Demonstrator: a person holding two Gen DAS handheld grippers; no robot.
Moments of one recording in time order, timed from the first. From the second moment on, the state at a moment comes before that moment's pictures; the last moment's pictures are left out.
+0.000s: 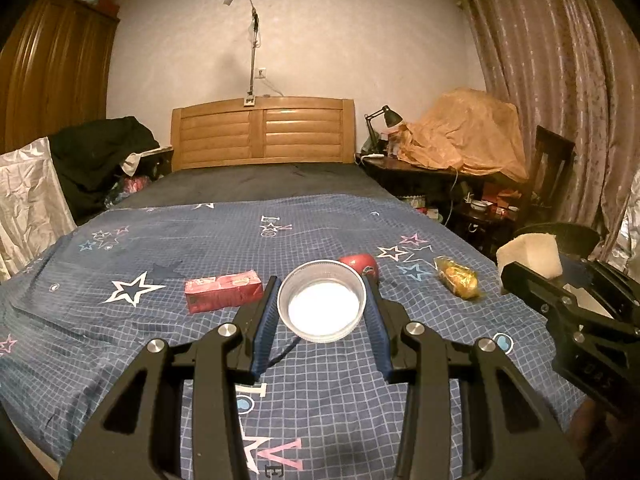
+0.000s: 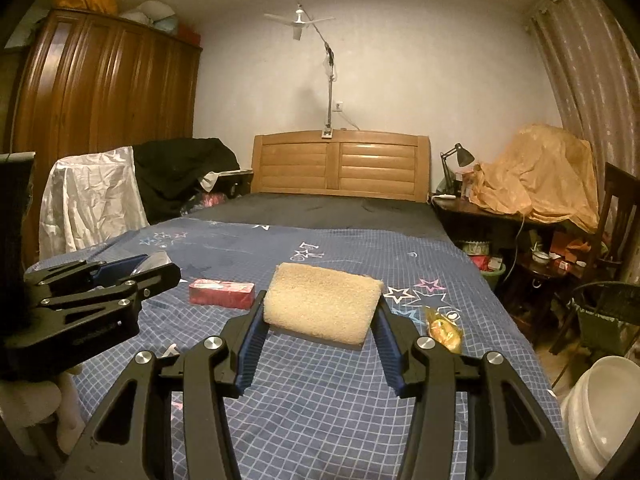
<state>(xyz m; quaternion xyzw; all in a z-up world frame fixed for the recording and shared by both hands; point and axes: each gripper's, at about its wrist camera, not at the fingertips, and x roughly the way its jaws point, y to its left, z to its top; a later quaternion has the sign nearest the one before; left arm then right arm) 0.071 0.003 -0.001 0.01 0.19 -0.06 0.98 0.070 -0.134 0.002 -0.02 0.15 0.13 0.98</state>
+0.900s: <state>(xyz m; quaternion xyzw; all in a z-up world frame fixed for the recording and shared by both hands) 0.122 -0.101 0.014 0.04 0.21 -0.15 0.96 0.110 -0.260 0.021 -0.02 0.18 0.03 0.98</state>
